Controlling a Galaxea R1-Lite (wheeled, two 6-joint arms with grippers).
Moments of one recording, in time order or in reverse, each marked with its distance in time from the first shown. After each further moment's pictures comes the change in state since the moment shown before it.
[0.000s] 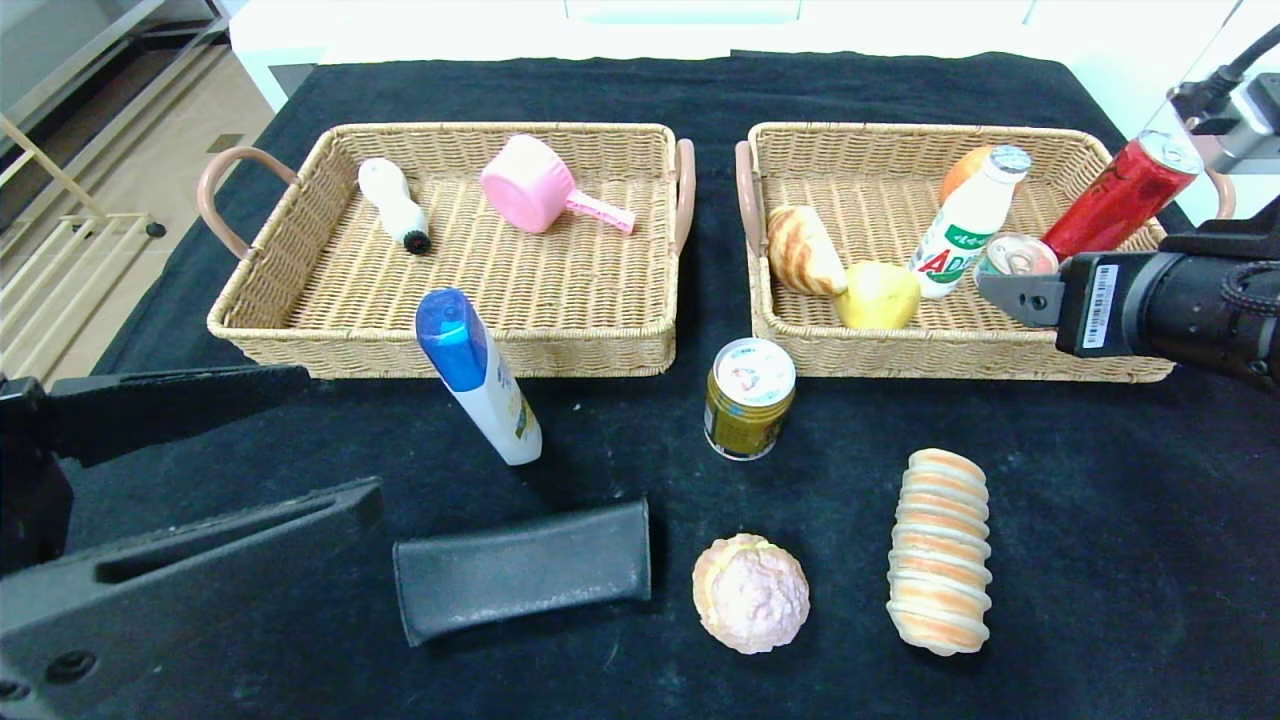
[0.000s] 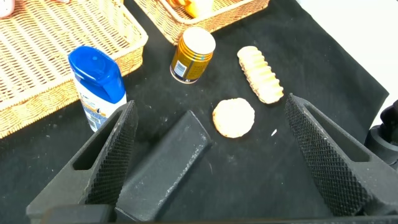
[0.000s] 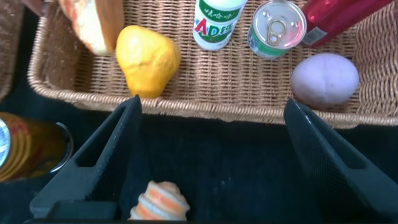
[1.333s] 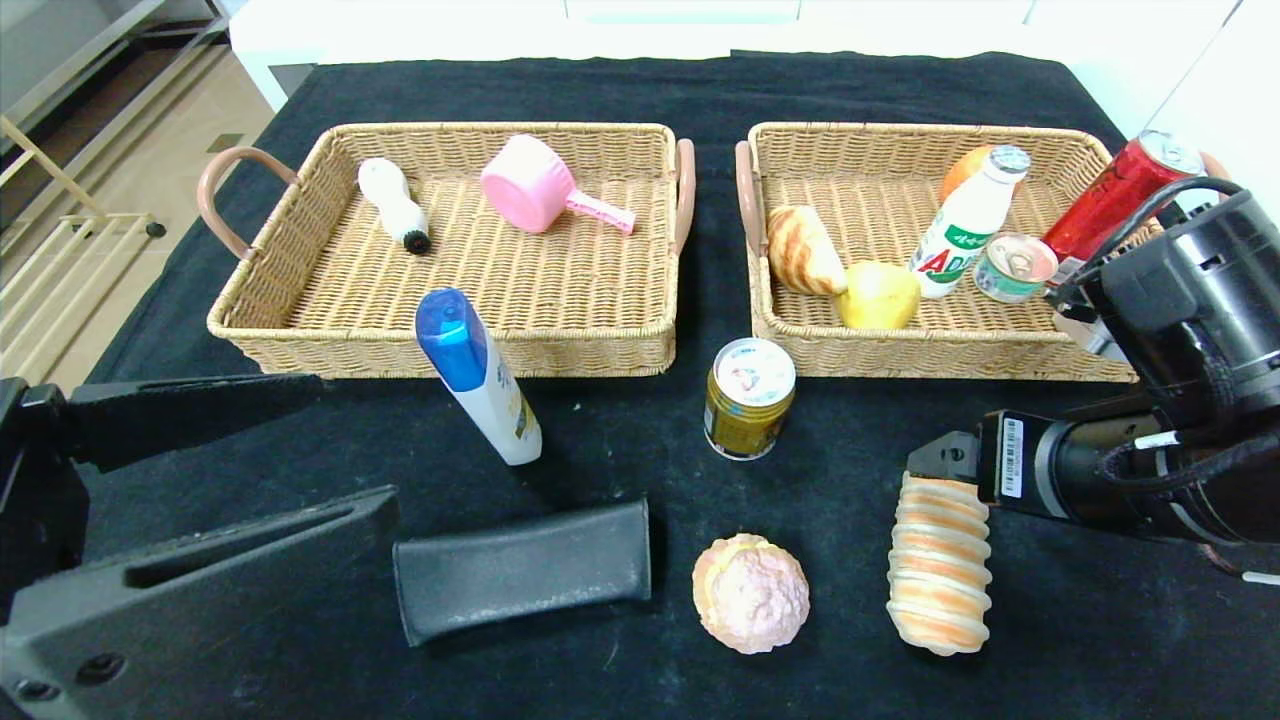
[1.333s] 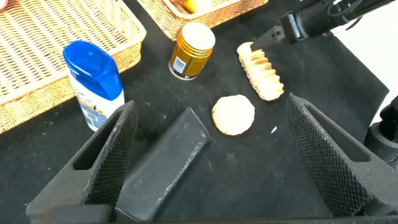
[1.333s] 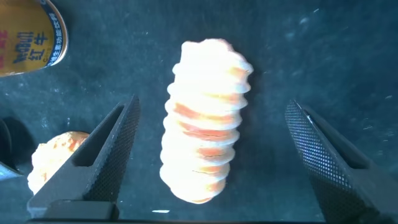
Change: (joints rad) left arm -0.004 0.010 0.004 0.001 0.000 0.000; right arm 0.118 0.110 -0.077 0.541 0.127 0.585
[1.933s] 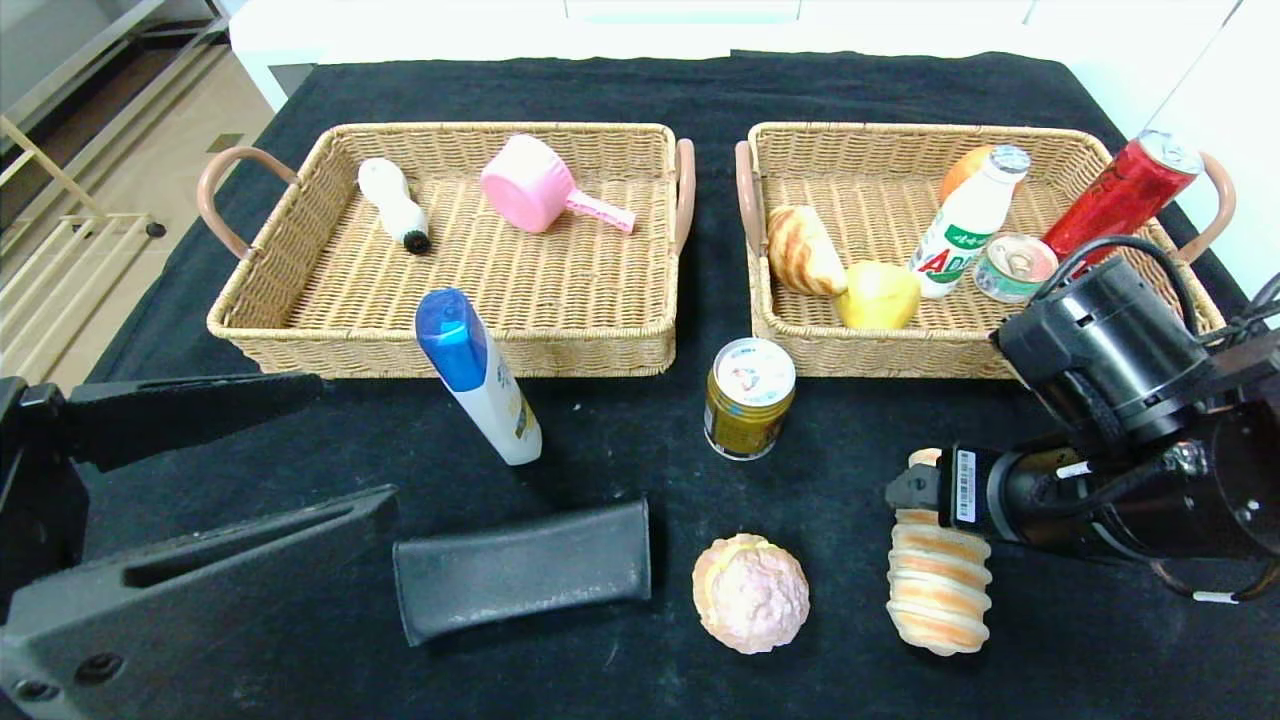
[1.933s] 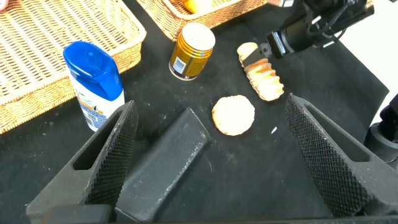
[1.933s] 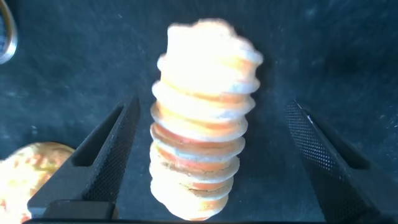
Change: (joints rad) left arm 0.000 0.000 0.000 -0.001 0.000 0.000; right arm -0.003 0.084 0.017 0.003 0.003 0.039
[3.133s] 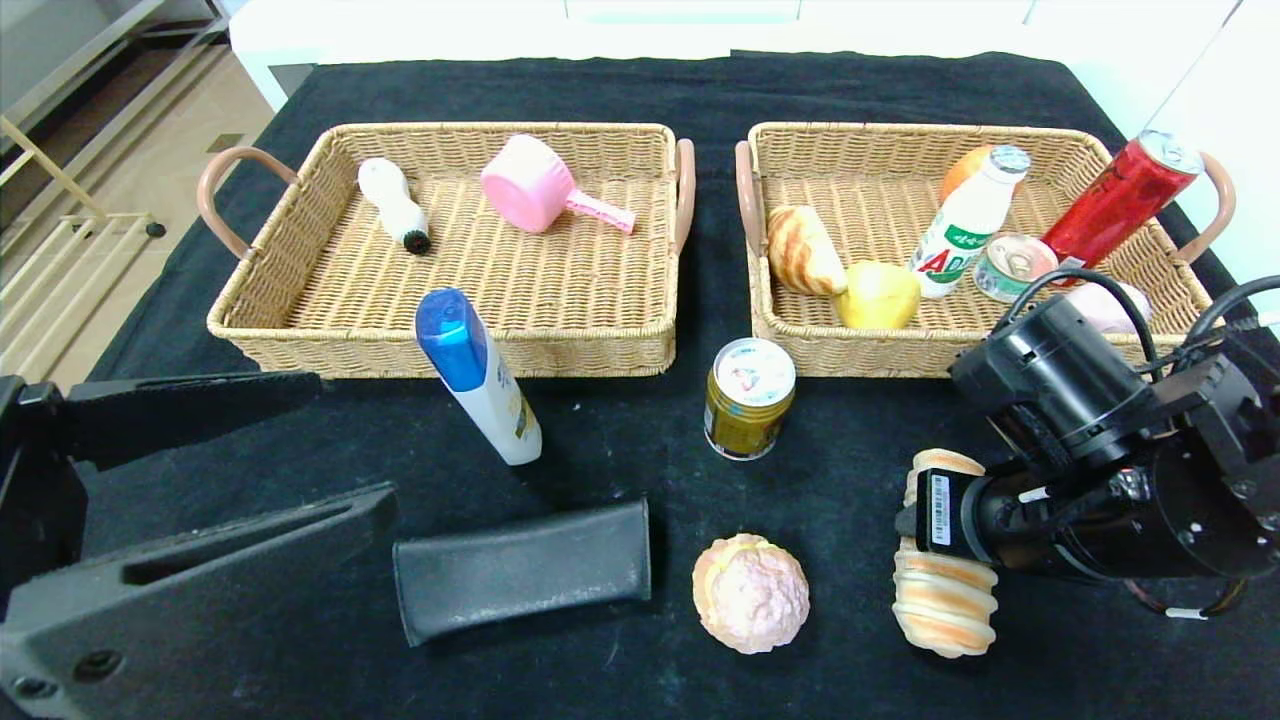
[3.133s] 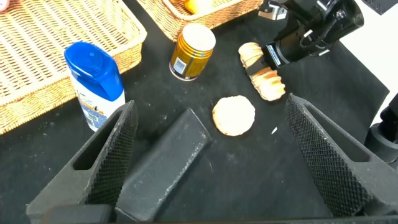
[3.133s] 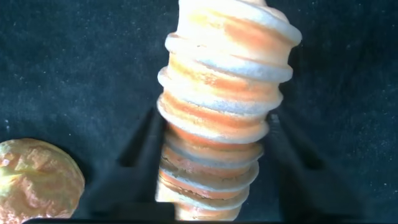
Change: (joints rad) left arm 0.002 0.000 -0.001 0.000 0.001 0.000; right arm 0.021 0.044 0.018 -0.006 0.001 0.013
